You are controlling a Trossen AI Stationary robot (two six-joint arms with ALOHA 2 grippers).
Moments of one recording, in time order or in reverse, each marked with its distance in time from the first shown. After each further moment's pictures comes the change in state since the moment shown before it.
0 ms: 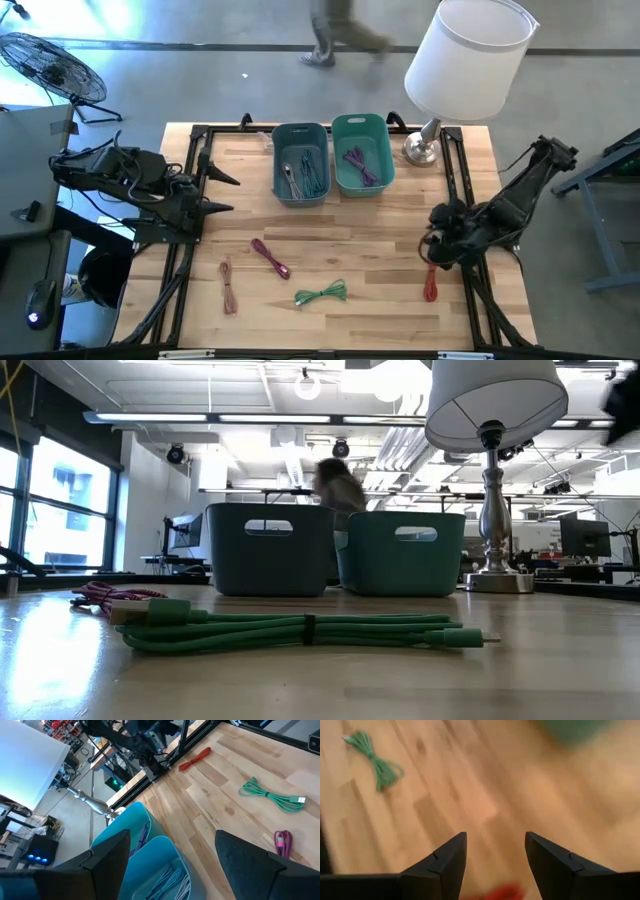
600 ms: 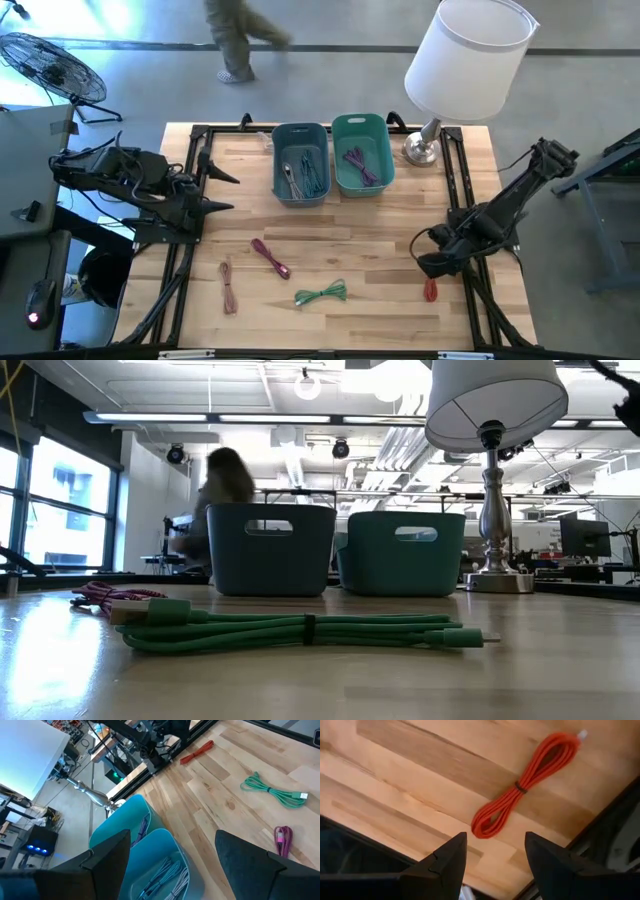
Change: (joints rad) left arm 0.000 0.000 0.000 -0.026 -0.025 -0.030; right arm -0.027 0.086 -0.161 0.219 -0.589 0.653
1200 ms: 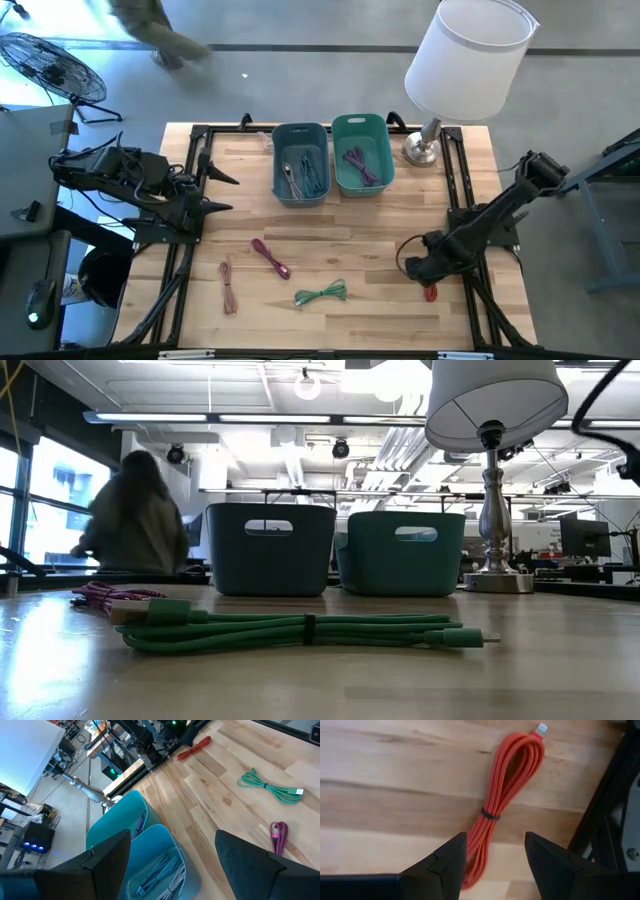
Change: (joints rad) left arm 0.000 0.000 0.000 -0.026 0.002 -0.013; right arm -0.039 0.327 0.000 0.020 -0.051 0.187
